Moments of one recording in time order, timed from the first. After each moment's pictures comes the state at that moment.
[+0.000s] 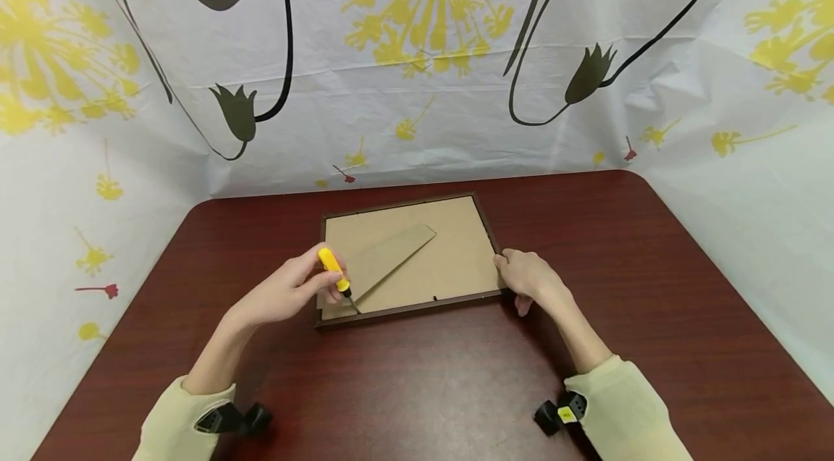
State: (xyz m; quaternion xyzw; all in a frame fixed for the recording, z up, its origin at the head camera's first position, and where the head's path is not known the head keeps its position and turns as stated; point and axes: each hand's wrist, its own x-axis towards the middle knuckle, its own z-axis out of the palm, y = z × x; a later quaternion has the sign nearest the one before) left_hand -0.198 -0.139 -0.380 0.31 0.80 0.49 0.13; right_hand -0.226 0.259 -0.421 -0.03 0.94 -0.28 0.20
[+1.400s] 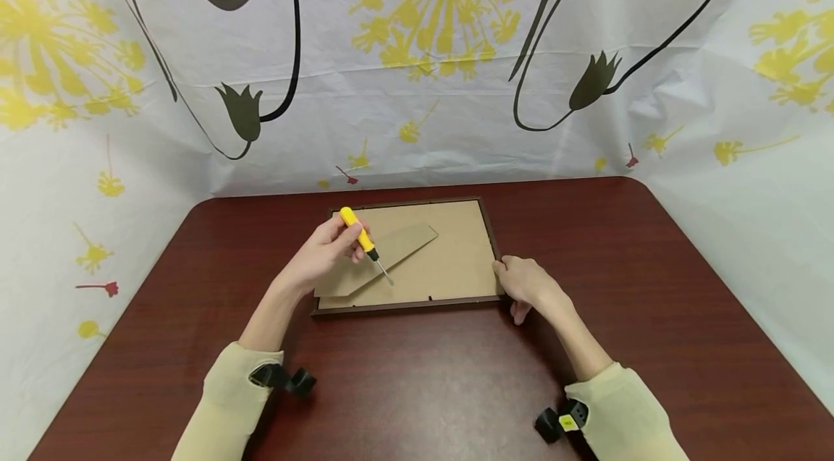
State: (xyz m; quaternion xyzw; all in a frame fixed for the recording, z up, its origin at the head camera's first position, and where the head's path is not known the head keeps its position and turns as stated) left_hand -0.250 -0.101 -0.393 0.20 0.72 0.66 0.11; right_hand -0.224 0.249 -0.420 -0.01 0.93 -0.30 0.22
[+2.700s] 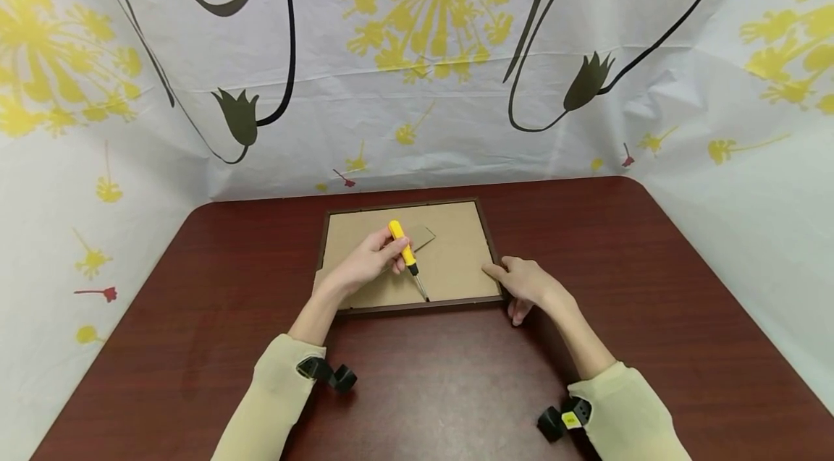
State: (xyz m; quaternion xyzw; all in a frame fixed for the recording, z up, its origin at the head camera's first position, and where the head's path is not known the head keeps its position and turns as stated) left_hand -0.258 -0.037 -0.412 0.21 0.73 0.62 0.17; right_hand -0.224 0.262 -0.425 -0.02 0.90 -0.37 0.23
